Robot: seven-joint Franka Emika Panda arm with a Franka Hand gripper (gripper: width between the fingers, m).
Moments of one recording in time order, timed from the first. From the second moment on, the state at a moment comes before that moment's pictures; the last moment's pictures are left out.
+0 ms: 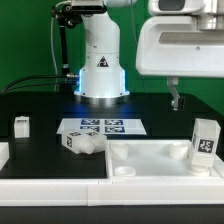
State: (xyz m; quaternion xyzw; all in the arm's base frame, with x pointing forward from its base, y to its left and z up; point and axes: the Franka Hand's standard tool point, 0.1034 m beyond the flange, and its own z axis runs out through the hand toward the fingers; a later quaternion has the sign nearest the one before) arm 0.668 0.098 0.133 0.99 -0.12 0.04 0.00
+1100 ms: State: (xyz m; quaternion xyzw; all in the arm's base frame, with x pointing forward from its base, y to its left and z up) arm 0.651 0.111 0.086 0.99 -0.15 0.02 -0.02
